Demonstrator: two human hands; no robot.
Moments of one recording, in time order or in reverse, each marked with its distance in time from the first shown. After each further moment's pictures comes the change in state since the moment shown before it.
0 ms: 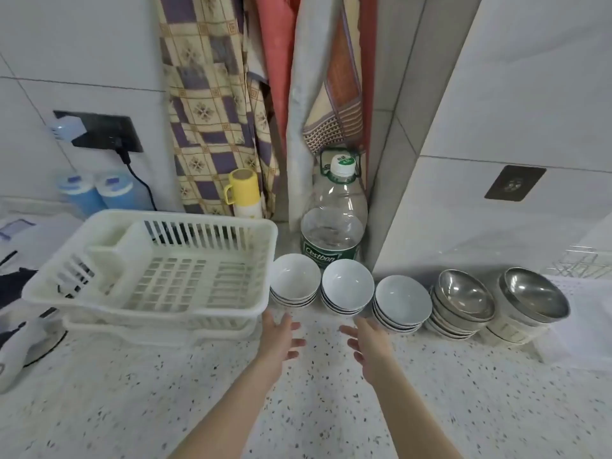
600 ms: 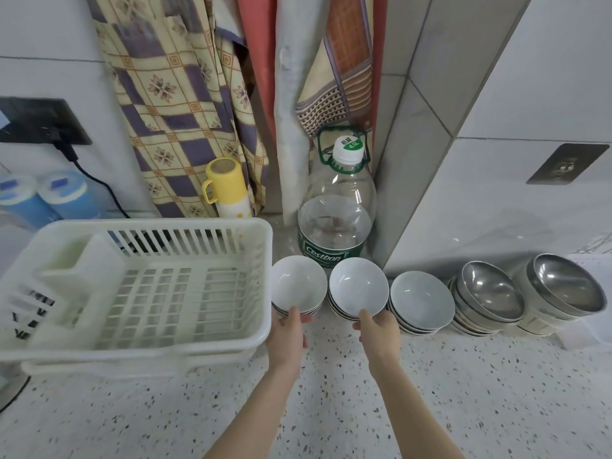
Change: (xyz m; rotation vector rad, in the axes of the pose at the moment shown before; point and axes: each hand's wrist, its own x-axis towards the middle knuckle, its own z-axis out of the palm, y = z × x) left_hand 0.038 0.018 0.016 -0.023 0.133 0.137; right_hand 0.047 -0.001 0.031 -0.172 0.289 -0.191
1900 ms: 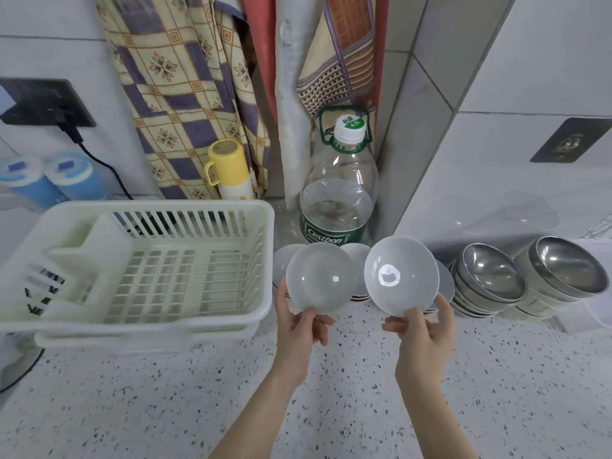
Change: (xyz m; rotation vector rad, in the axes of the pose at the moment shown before) left_hand -0.035 -0.015 -0.014 -0.211 -0.344 0.177; right_hand -0.057 -0.004 -0.056 0.481 0.175 -0.249
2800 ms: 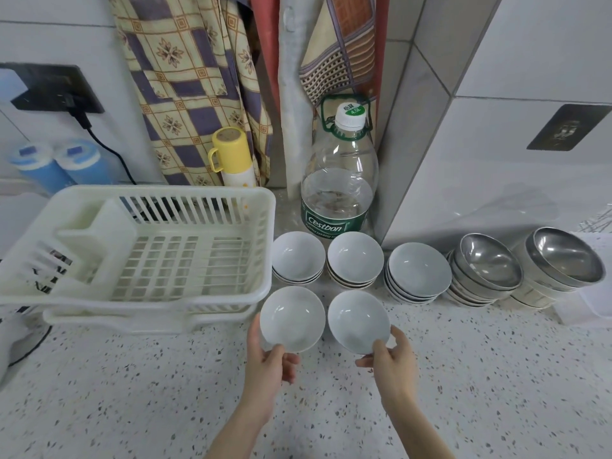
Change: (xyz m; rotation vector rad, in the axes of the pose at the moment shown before) left_hand -0.050 -0.041 -0.058 0.200 0.168 -0.199; right_hand -0.014 0.072 -0.034 -0.426 -0.259 0.241
